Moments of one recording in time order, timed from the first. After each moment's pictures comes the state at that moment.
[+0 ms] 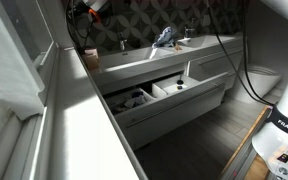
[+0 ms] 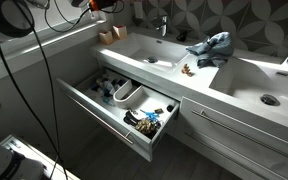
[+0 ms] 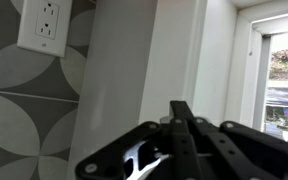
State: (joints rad) arm 0.34 0.91 -0.20 -0.87 1.00 2.81 -1.12
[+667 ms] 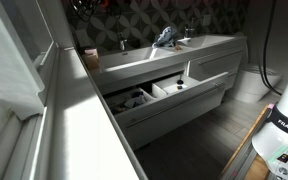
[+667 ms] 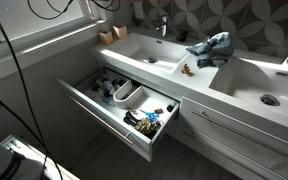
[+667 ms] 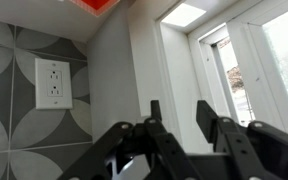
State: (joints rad) arm 0.42 0.62 -0.38 -1.18 0.96 2.50 -0.79
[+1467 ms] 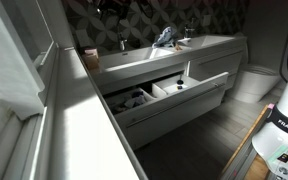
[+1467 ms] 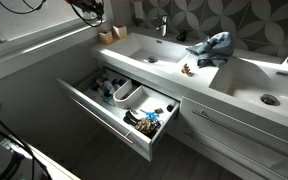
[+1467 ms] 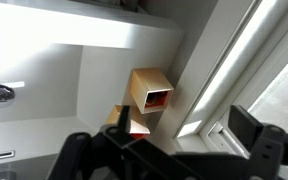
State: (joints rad) arm 0.63 0.19 -0.59 -1.78 0.65 2.29 -0.31
